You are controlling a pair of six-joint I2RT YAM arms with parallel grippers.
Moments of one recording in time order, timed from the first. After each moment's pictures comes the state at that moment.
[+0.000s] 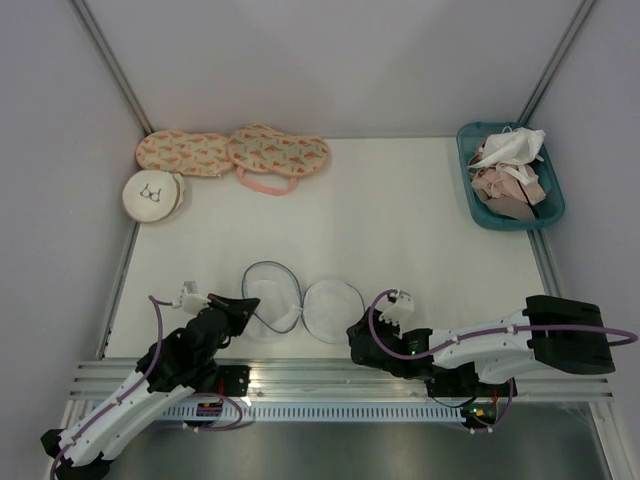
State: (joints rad) left arm -0.84 0.01 0.18 -0.71 -0.50 -1.56; right arm 1.47 1.28 0.42 -0.18 0.73 1.61
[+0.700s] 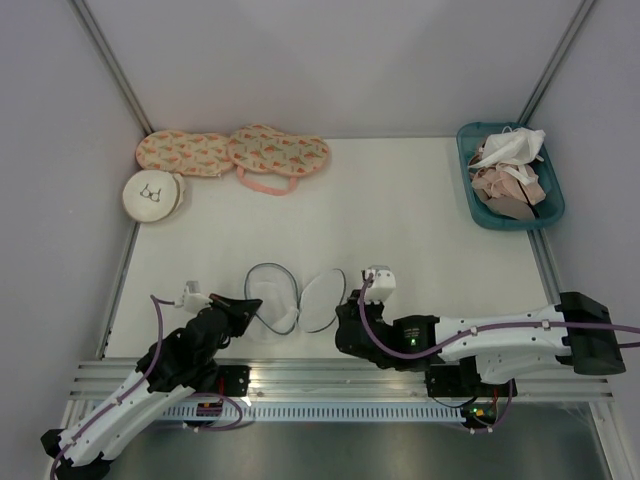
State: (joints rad) left arm -0.84 0.01 0.18 -0.70 -0.47 -1.56; right arm 1.50 1.21 0.67 -0.34 0.87 1.32
